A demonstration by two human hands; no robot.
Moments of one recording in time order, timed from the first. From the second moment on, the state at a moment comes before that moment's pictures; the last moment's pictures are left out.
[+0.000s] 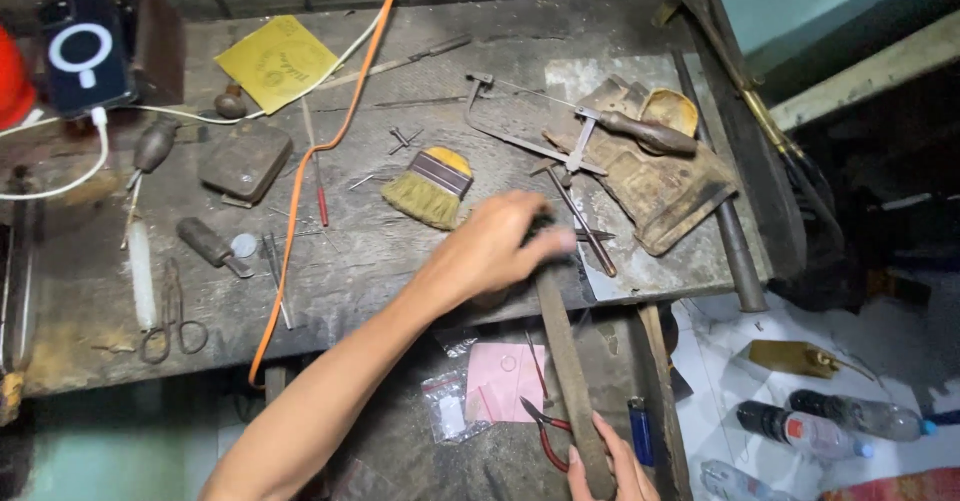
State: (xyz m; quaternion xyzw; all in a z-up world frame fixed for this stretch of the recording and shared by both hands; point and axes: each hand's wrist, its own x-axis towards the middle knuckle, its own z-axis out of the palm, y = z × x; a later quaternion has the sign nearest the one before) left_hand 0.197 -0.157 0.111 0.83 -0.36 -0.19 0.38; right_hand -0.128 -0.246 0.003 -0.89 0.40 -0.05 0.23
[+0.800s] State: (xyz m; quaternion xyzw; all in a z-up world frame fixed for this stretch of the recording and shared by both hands) left_hand 0.184 0.070 0.061 0.95 -0.10 0.16 0.26; right_hand -0.115 -0.246 0.015 -0.81 0.51 0.06 0.28
